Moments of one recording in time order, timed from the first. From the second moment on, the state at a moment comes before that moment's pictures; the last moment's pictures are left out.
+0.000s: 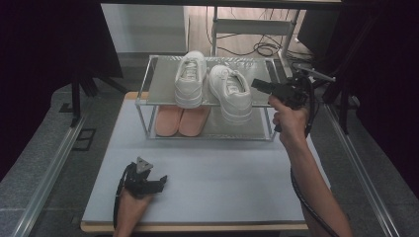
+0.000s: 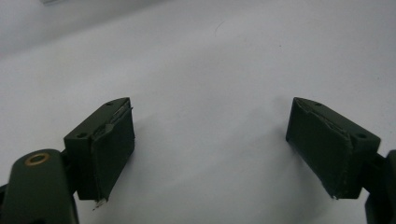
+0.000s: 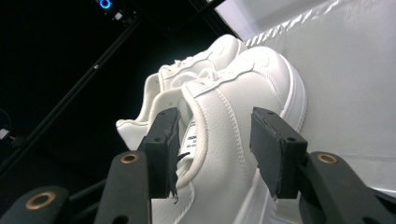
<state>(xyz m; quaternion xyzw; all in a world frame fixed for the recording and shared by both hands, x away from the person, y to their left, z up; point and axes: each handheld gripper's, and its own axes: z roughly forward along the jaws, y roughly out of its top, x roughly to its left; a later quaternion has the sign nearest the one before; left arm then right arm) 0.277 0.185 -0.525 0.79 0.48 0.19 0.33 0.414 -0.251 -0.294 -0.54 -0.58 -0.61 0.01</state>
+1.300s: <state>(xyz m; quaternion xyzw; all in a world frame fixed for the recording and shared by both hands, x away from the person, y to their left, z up) 0.276 0.185 -0.525 0.79 0.48 0.20 0.33 0.343 -0.239 -0.360 -0.44 -0.66 -0.61 -0.02</state>
